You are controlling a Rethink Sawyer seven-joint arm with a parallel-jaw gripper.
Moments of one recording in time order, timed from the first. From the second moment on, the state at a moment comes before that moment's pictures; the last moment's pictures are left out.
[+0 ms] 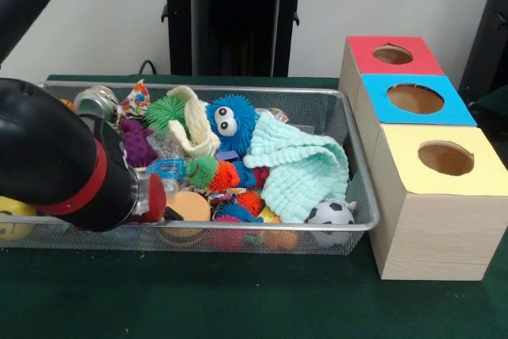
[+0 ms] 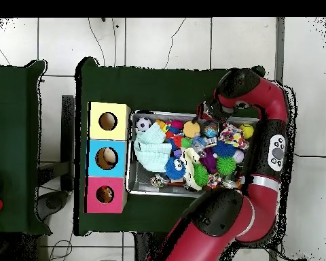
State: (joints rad) arm -0.59 0.07 0.61 0.38 -0.51 1.75 1.41
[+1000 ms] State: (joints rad) arm -0.66 0.09 0.79 0.20 -0.84 1.89 1.20
